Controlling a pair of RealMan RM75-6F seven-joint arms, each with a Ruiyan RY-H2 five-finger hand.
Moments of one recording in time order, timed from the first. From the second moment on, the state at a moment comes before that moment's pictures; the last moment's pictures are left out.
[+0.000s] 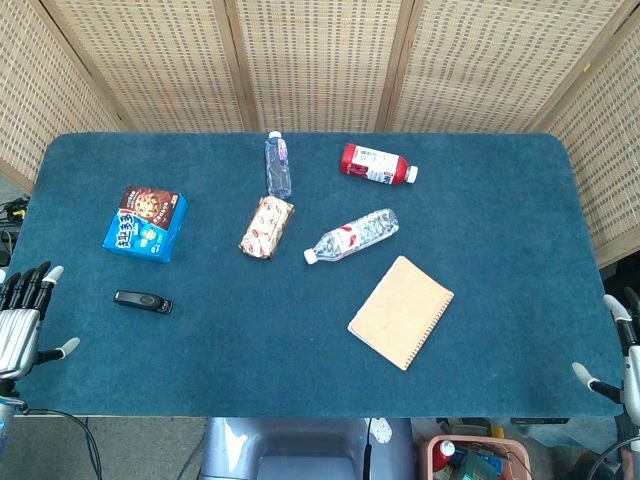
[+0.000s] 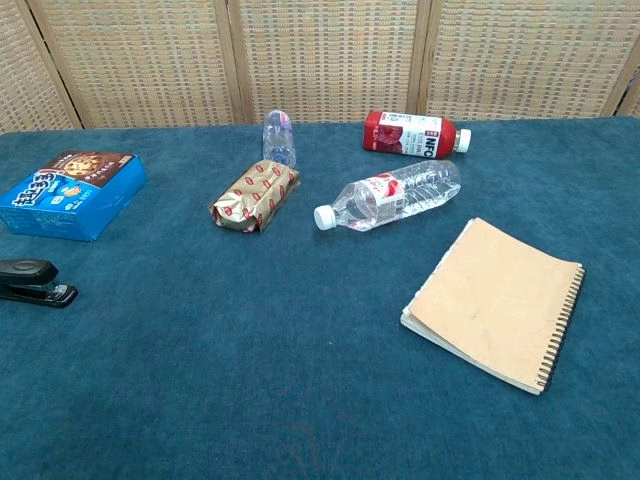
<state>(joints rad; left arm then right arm) -0.19 -1.16 0.02 -1.57 1.39 1.48 0.08 -0.04 -1.07 0.11 -1.70 -1.45 1.62 -0.06</state>
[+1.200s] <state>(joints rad) -0.47 -1.45 0.06 -0.90 1.60 1.04 -0.38 -0.02 -1.07 0.11 -1.71 -1.42 1.56 -0.03</state>
